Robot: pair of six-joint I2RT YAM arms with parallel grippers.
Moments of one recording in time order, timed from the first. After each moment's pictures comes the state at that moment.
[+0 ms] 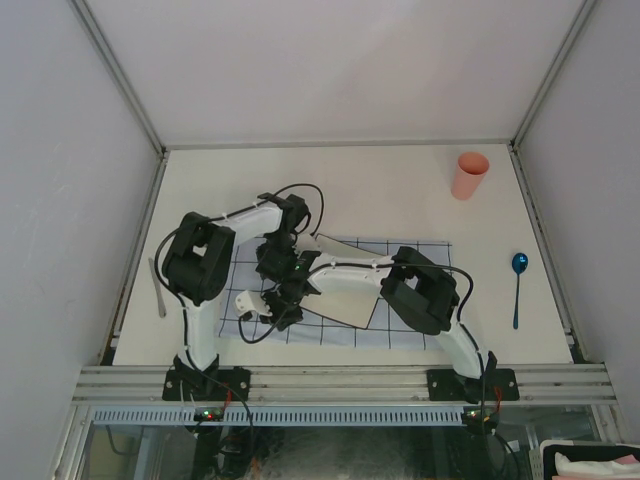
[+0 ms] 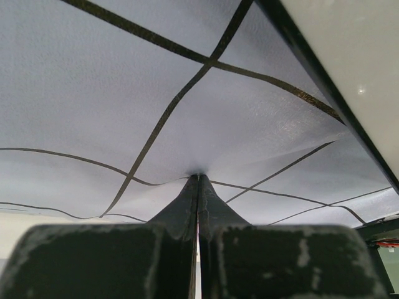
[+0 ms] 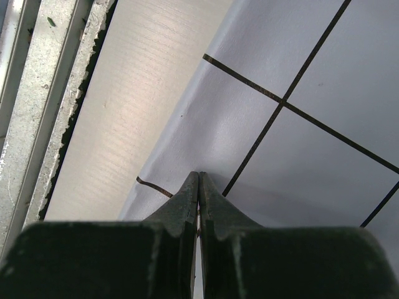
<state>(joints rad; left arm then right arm) -0.50 2.02 1.38 -1.05 -0.06 0.61 1.10 2.15 1.57 -0.62 -0.58 -0.75</state>
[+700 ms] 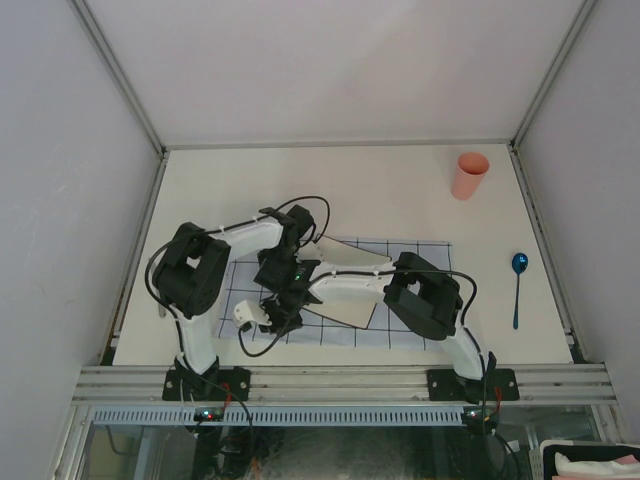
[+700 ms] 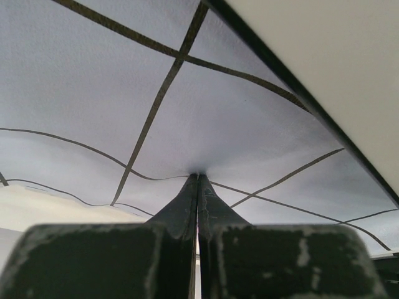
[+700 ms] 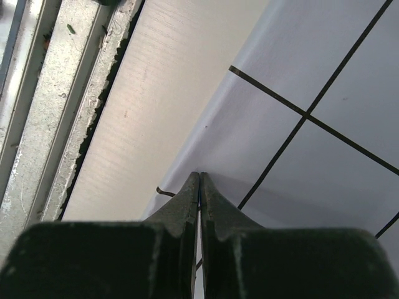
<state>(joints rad) -0.57 1.91 1.22 -0.89 -0.16 0.61 1.16 2.12 1.52 -0.58 -0.53 -0.73</state>
